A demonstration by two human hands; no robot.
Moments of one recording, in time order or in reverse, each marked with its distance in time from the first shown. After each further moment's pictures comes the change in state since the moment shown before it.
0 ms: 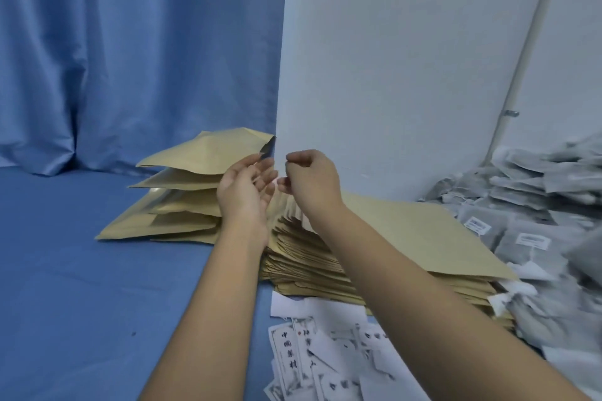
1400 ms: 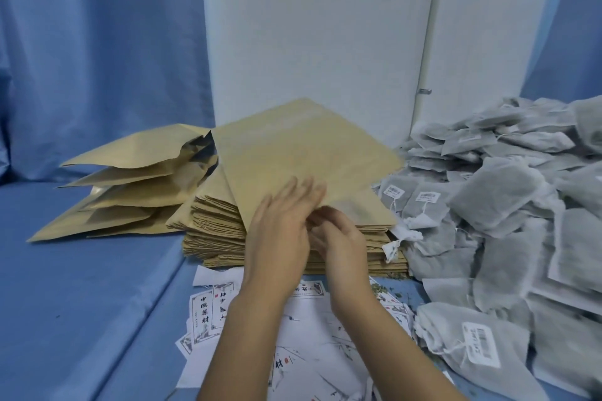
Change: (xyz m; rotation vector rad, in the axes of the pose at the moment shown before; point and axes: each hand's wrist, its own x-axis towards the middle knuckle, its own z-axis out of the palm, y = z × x) left_hand -0.143 -0.093 0.027 1.386 -0.676 0.866; right_hand -0.111 0.066 -0.154 0.365 0.160 0.032
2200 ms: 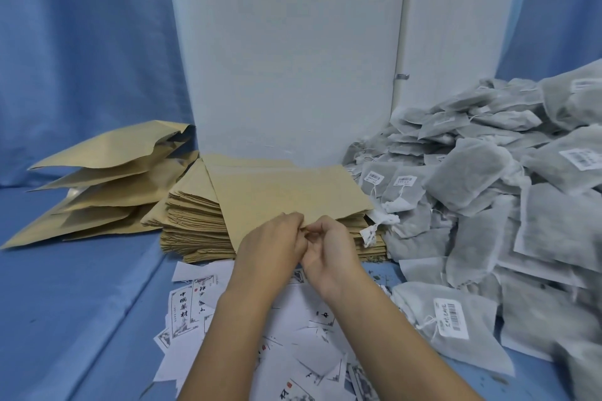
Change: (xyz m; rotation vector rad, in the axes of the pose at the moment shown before) left_hand -0.008 0.009 0.024 0.280 -0.322 -0.210; right_hand 0.007 -0.002 -0.017 0.550 0.045 0.503
